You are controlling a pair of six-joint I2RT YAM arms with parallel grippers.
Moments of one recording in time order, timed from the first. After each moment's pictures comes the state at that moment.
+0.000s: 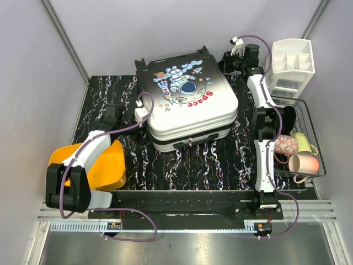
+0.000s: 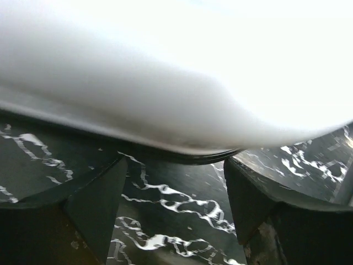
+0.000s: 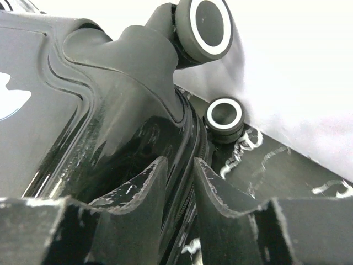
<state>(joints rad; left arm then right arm) -0.14 1.36 0.90 -0.37 0.74 0.52 0.04 2.57 2.52 -0.29 -0.73 0.03</state>
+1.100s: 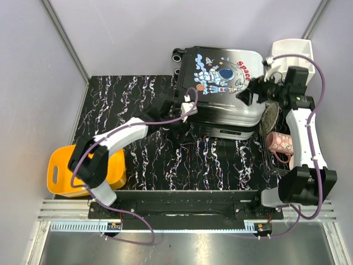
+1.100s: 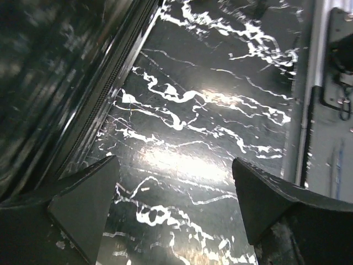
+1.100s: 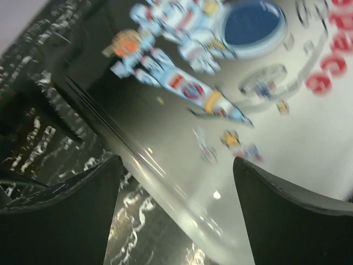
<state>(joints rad) -0.64 1.69 1.19 -0.17 0.68 0.19 -0.11 1.43 1.46 -0.49 -0.78 -0.12</state>
